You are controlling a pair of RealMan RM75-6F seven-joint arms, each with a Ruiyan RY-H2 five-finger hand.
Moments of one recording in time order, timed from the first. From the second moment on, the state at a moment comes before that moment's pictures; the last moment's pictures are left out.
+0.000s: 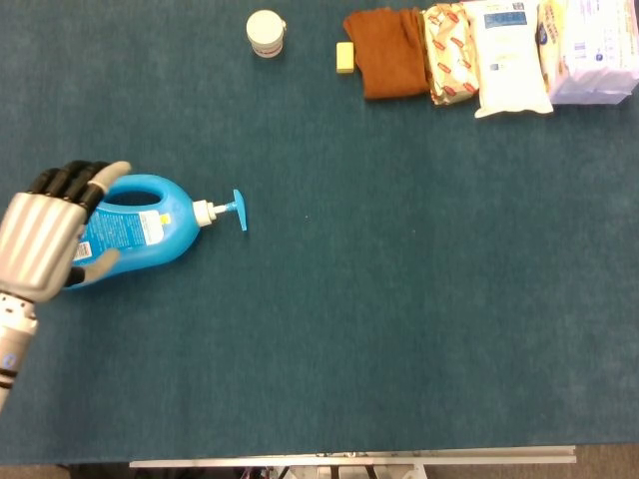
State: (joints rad) left arm -0.28 -1.13 -0.06 -1.80 1.54 1.26 0.21; right arm 0.22 -1.04 0.15 -1.63 -1.50 1.37 0.01
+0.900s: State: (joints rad) left arm -0.56 -1.41 -0.12 -1.79 1.12 0.99 0.66; right arm 0.20 -1.03 0.12 -1.61 -1.48 1.39 0.04
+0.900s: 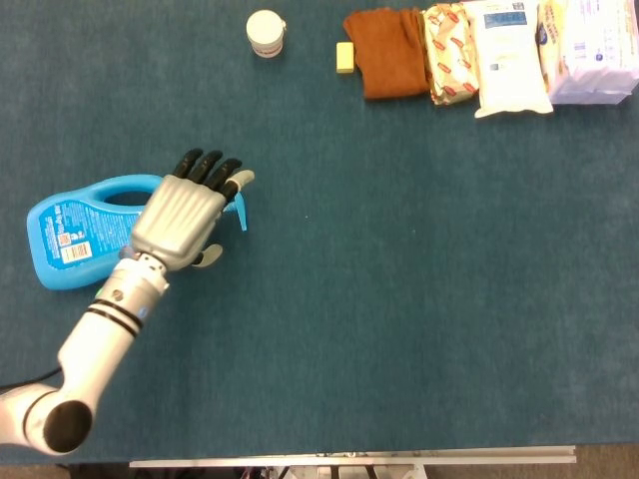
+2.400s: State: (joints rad) left arm -0.68 -1.58 0.02 -1.70 0.84 1.21 1.05; right arm 0.19 -1.07 0.10 -1.51 -1.50 1.41 0.15
